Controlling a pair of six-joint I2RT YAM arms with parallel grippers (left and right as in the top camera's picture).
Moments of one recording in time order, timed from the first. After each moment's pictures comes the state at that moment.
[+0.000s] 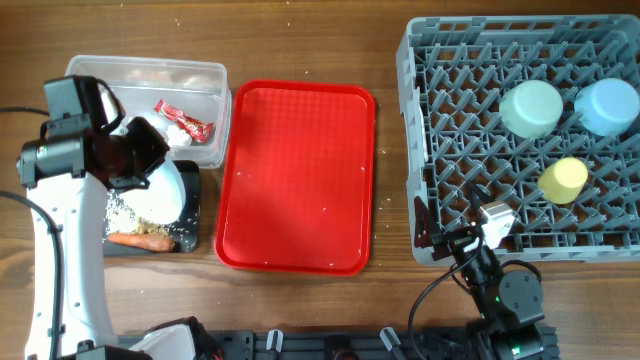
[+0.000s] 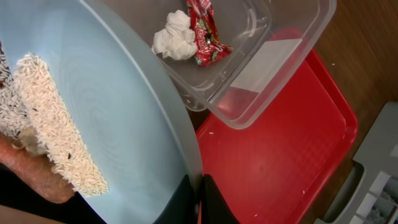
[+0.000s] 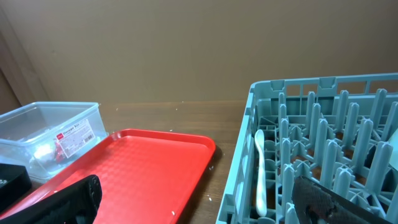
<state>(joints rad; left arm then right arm) 0.23 1.37 1.26 -1.05 0.22 -0.49 0.28 0.01 0.01 0.00 -0.05 0.17</state>
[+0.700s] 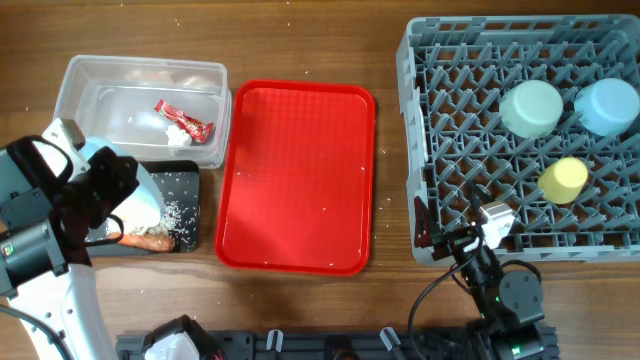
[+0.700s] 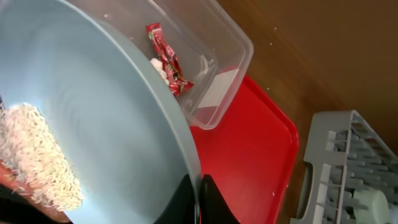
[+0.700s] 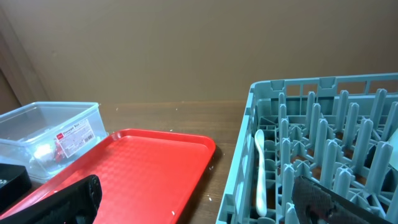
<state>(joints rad) 0.47 1.05 1.13 -0.99 0.44 -0.32 0.28 0.01 0.01 0.00 -0.05 0.17</state>
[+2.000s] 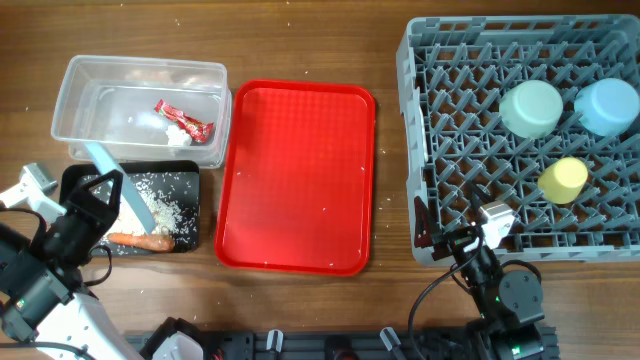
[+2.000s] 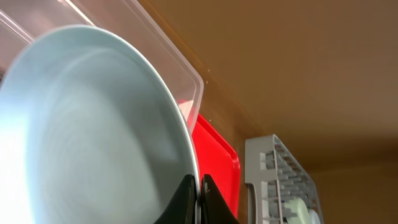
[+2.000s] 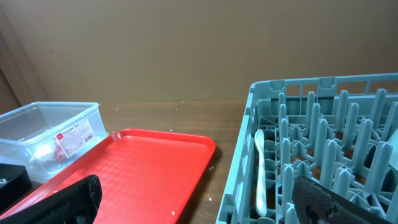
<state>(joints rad) 0.89 0.92 0.77 -0.65 1.02 -0.24 0.28 0.01 0.01 0.00 -0.05 0.17</state>
